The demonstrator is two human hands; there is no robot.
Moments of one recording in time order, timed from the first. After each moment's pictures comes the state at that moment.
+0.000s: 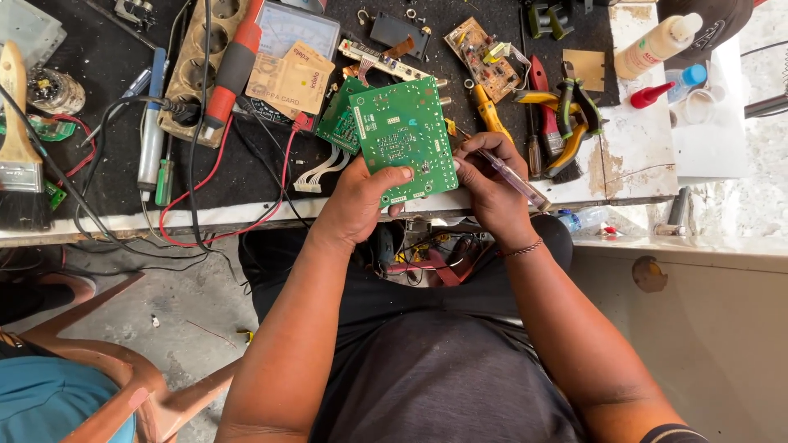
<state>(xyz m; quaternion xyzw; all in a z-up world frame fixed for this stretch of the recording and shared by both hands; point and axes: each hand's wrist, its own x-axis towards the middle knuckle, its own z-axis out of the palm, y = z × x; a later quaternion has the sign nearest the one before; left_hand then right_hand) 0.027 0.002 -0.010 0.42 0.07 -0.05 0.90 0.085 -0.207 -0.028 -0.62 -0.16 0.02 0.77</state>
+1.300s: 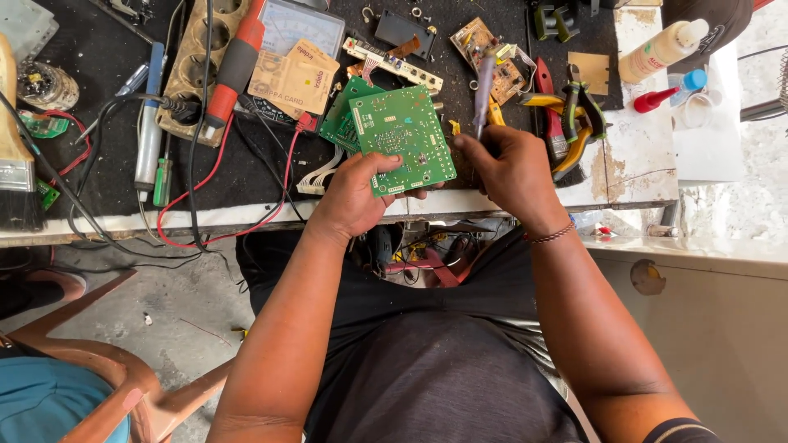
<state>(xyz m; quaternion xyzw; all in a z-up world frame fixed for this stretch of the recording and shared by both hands) 0.033 0.012 0.001 0.29 0.02 -0.11 0.95 0.104 -0.208 0.029 -0.88 -0.12 0.07 0.45</state>
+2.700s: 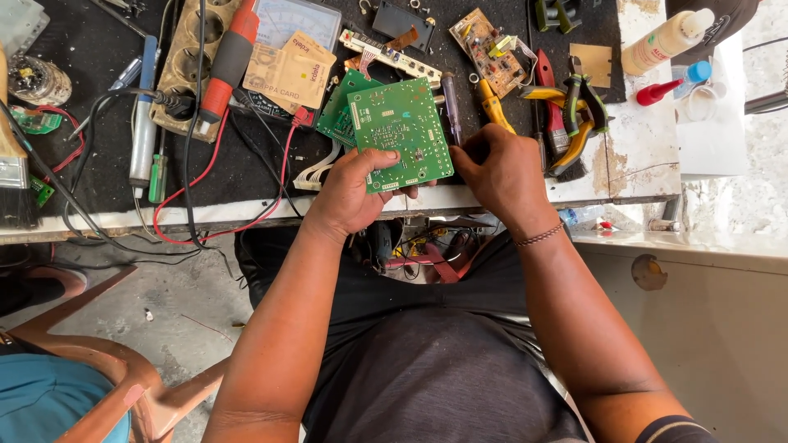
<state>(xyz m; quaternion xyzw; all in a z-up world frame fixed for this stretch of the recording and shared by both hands) 0.032 0.016 -0.013 0.29 0.04 -0.10 0.95 0.100 -0.203 0.014 -0.96 -0.09 0.04 0.27</state>
